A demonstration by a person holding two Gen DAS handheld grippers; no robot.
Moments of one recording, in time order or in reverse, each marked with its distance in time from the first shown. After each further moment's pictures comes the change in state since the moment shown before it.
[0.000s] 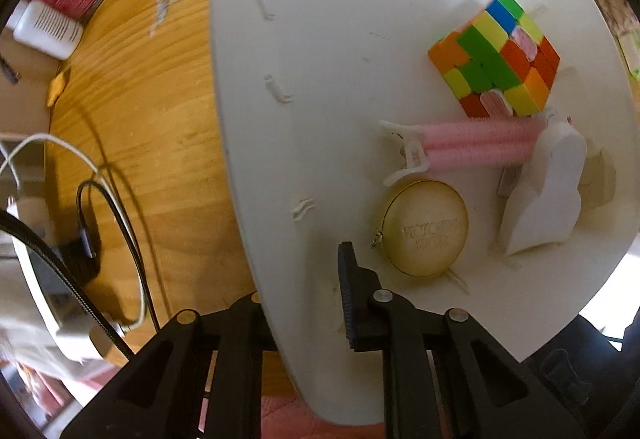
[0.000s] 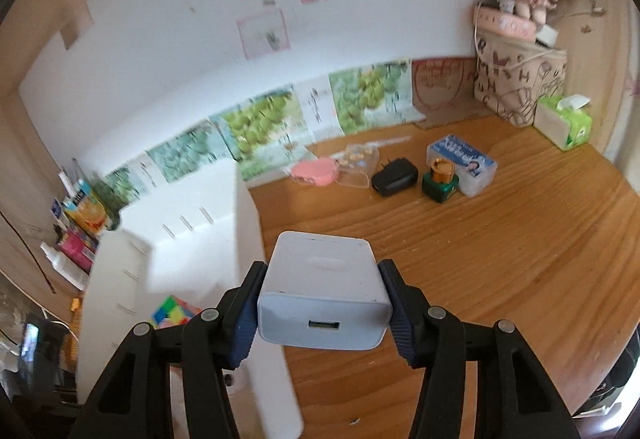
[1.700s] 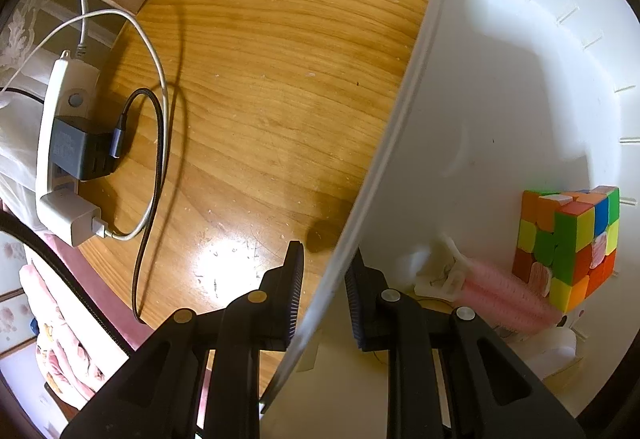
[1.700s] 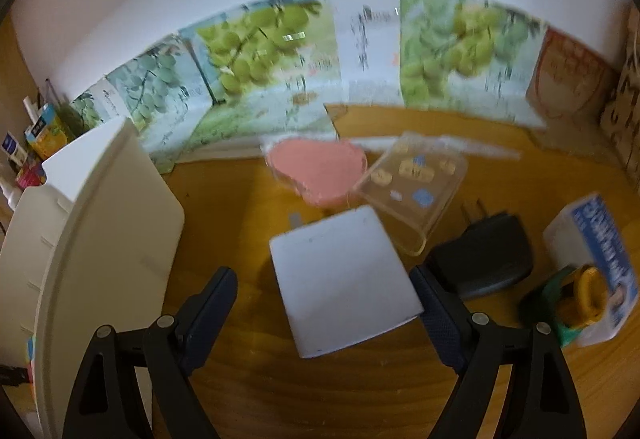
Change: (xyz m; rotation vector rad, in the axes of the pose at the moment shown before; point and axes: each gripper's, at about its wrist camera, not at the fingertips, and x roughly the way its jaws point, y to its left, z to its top) left arm 0.006 0.058 0.022 -0.614 0.031 0.099; right arm 0.210 -0.024 0.060 -0.294 0.218 0.137
